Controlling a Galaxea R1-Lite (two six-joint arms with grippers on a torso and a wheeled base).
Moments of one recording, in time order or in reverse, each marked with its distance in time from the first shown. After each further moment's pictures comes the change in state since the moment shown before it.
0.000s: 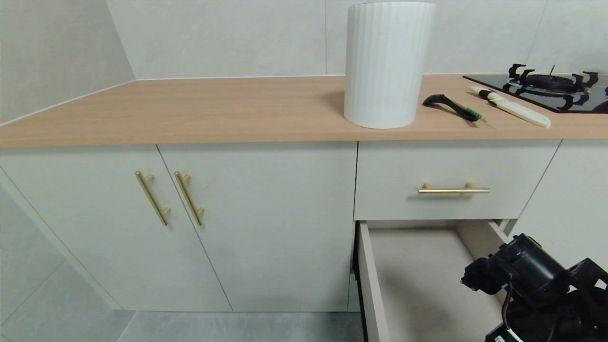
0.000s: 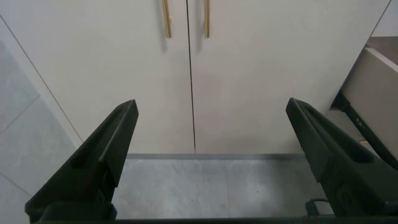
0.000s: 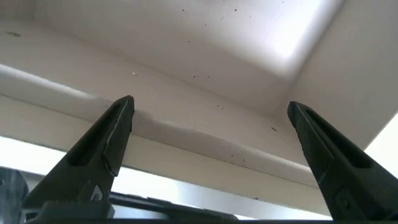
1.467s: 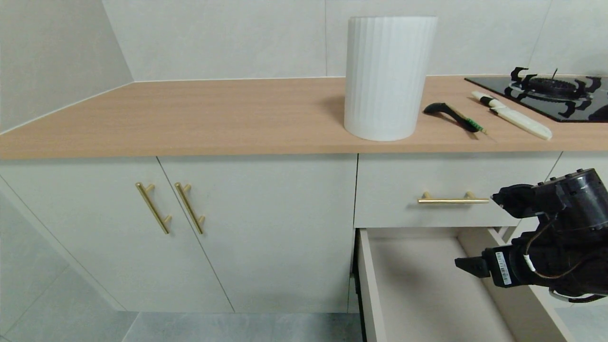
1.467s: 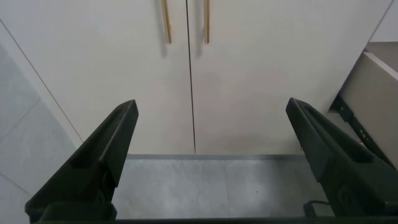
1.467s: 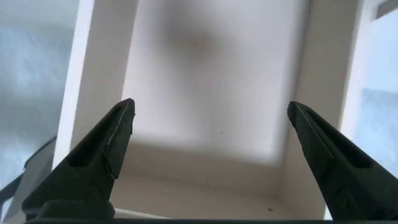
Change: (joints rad) left arm 0.000 0.000 0.000 0.000 0.000 0.000; right arm -0.106 -0.144 -0.113 -0.224 -0.001 0.170
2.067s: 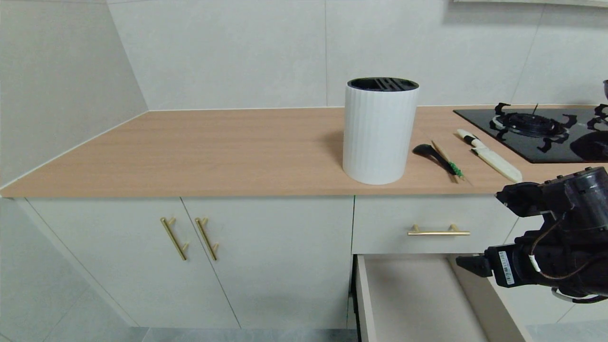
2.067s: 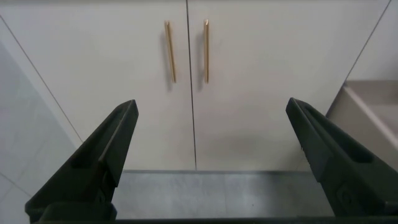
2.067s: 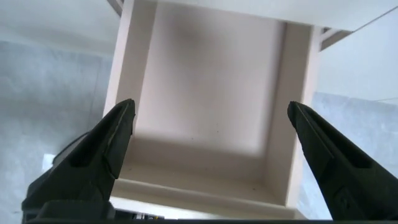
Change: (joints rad) left arm 0.000 0.000 0.000 0.001 0.000 0.000; right arm 0.001 -0.014 0.001 -0.001 0.001 0.000
